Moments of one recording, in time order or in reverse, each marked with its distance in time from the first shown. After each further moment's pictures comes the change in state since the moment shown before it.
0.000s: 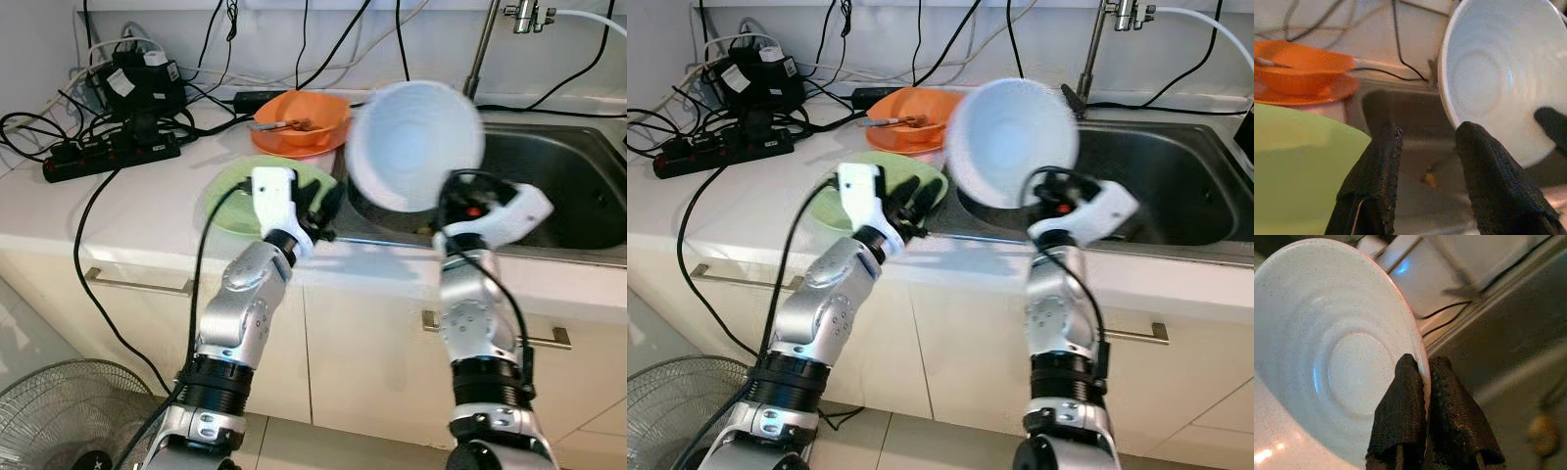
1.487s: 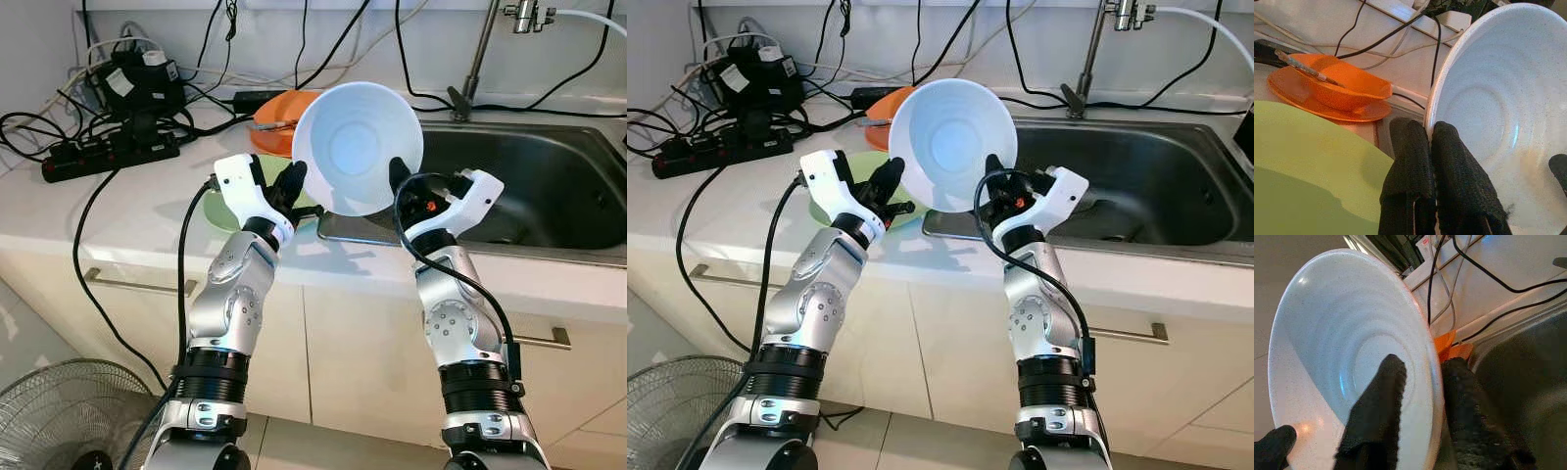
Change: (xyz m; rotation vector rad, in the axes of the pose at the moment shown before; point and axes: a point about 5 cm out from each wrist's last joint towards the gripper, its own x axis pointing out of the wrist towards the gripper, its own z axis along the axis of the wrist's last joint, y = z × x) left arm -0.001 0.023 0.020 -0.183 -0.137 0.157; right arm -0.011 0.044 -0.023 -0.045 0.145 0.339
